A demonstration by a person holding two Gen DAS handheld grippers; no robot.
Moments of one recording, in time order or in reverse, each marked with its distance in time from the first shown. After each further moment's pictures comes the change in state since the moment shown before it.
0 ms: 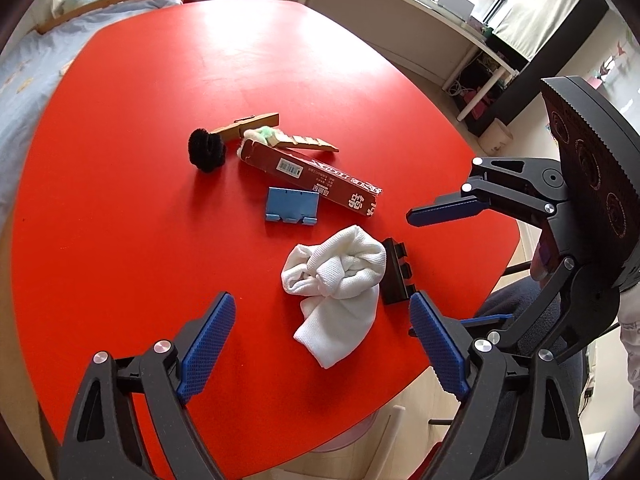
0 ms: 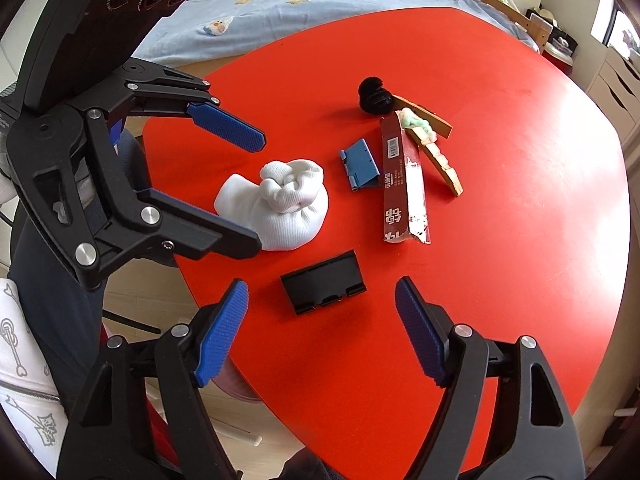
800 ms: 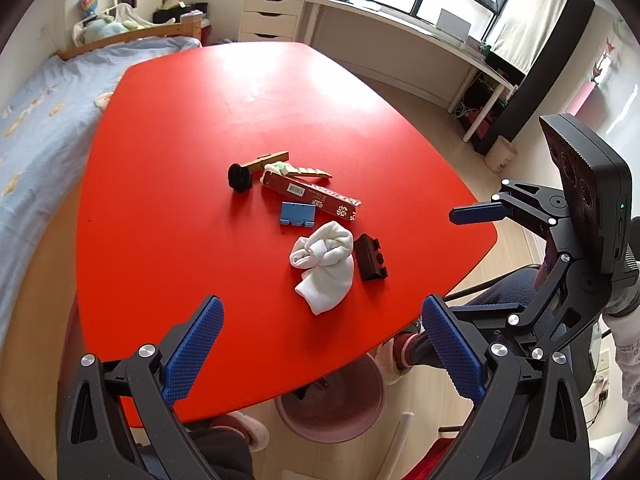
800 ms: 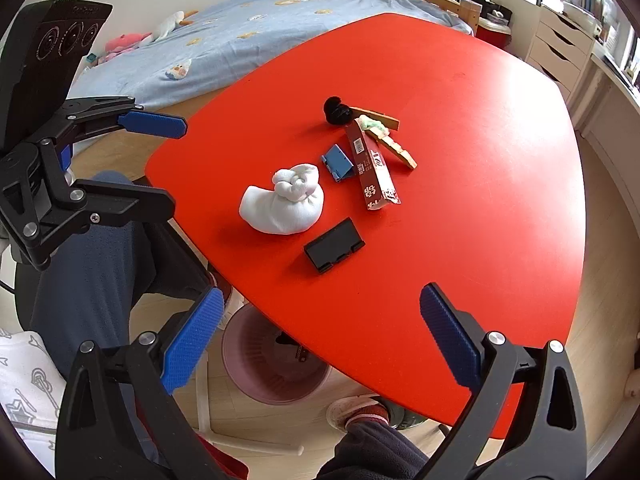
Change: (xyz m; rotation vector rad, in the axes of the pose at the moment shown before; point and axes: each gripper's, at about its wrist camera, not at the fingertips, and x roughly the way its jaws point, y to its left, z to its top) left arm -0.064 -0.019 -0.026 0.022 -0.117 0.080; right arm -0.049 0.017 -0.026 0.205 -0.074 -0.083
